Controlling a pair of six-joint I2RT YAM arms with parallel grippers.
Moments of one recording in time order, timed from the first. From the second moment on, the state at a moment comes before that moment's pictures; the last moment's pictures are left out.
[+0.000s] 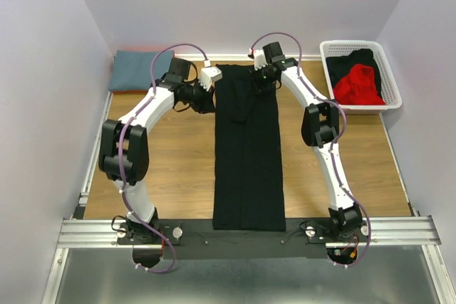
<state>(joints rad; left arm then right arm) -0.26 1.80 1.42 -0.51 0.67 0.37 0.33 2.64 2.48 -0.79 -0.27 -0.17</state>
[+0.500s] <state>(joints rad) -0.34 2.14 1.58 -0.39 0.65 0.17 0.29 2.34 2.16 -0.71 -0.28 -0.19</state>
